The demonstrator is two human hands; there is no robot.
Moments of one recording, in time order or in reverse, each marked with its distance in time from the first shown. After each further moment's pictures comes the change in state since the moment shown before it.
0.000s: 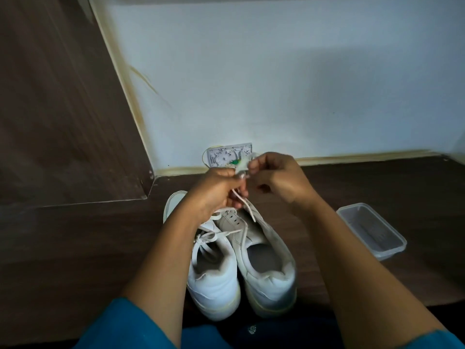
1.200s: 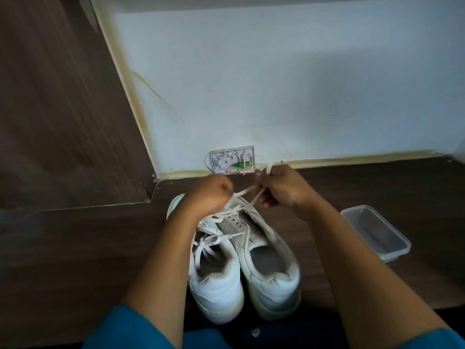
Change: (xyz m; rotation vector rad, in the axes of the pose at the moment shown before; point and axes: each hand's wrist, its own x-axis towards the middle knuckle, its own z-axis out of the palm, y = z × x) left_hand 0.007 -0.003 -0.014 0.784 0.072 -0.045; right_hand 0.002 0.001 -0.002 -0.142 -0.034 0.199
